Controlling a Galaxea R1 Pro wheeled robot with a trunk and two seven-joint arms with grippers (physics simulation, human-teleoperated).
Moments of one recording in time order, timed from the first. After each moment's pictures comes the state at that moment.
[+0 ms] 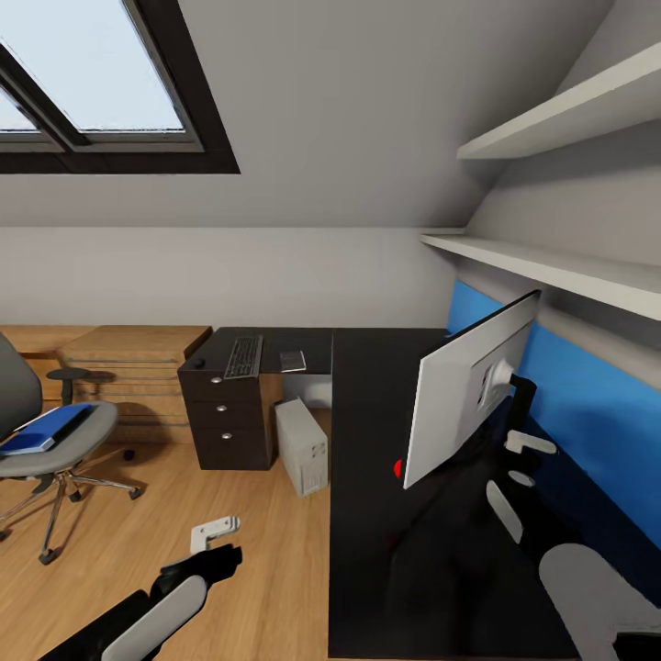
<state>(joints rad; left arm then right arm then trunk) -0.42 0.36 -0.85 -1.23 1.26 0.26 0.87 -0.73 -0.17 0.03 -0.58 -0.29 -0.06 -0.37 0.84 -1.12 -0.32</state>
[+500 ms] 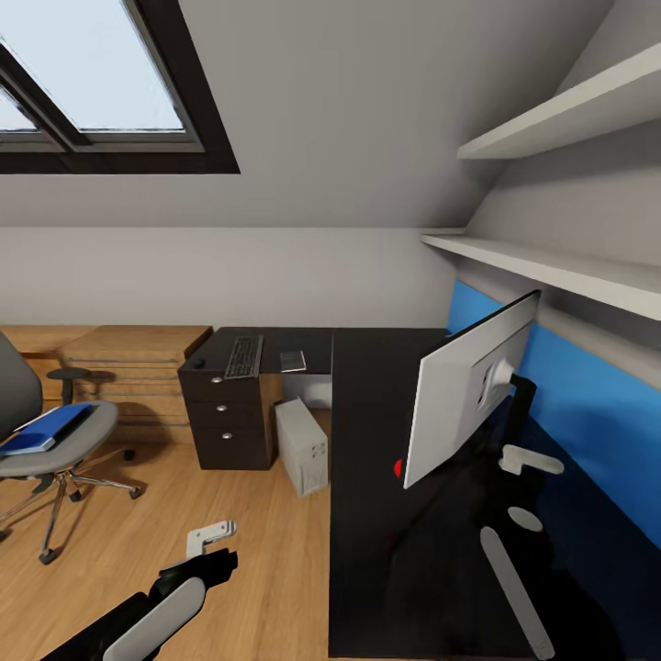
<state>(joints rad) -0.43 0.35 -0.85 -1.19 1.25 0.26 0.87 -0.28 -0.10 0.12 -1.55 -0.29 0.39 -0.63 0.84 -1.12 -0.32</state>
